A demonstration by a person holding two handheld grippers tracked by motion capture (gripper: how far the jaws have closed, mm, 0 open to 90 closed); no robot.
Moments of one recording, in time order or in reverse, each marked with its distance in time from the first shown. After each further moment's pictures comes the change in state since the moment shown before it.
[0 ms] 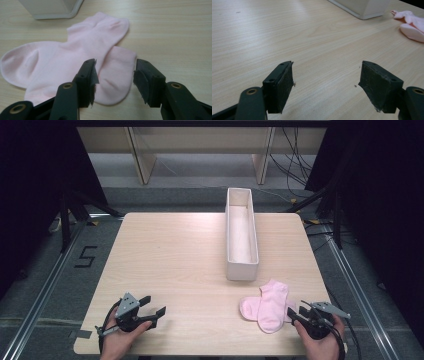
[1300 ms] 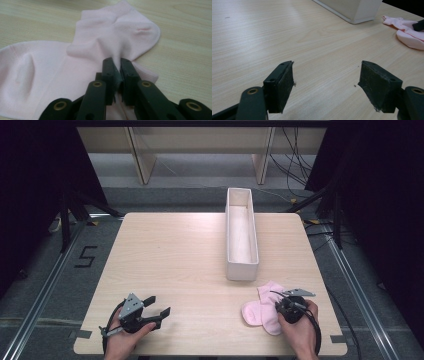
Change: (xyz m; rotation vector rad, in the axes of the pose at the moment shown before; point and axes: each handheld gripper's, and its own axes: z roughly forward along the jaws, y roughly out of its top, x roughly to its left) left arm -0.014 0.000 0.006 0.000 -0.027 0.021; right arm 0.043 0.024 0.043 0.199 -0.091 -0.142
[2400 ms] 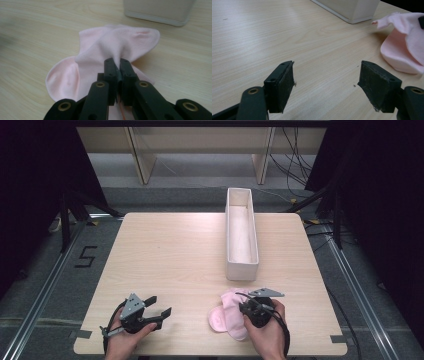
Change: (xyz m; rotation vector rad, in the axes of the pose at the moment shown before) left arm -0.004 0.003 0.000 0.008 -0.003 0.022; right arm 0.103 0.018 -0.027 -0.040 0.235 -0.049
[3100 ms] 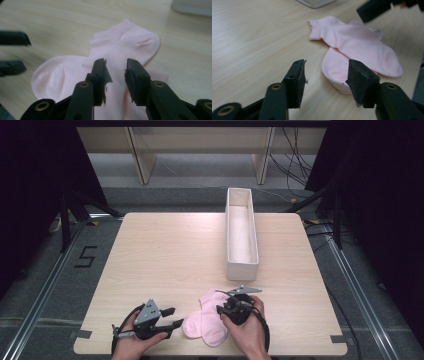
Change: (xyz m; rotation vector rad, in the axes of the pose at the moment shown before) left arm -0.039 0.006 0.010 0.139 -0.201 0.145; right arm 0.028 0.014 0.025 0.036 0.115 -0.018
